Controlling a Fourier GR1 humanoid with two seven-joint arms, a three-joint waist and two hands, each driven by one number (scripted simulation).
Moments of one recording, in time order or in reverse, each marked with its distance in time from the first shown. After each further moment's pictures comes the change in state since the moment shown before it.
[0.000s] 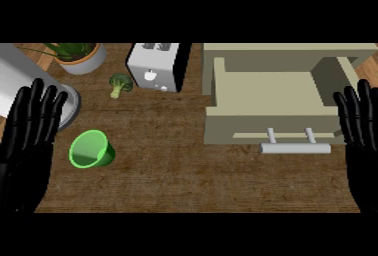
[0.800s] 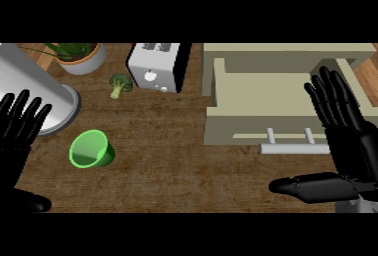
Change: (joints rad) left arm 0.026 0.162 0.268 0.322 0.504 -0.339 -0.006; right arm -0.118 -0.050 -0.004 0.119 -0.088 0.101 0.107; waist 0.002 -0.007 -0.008
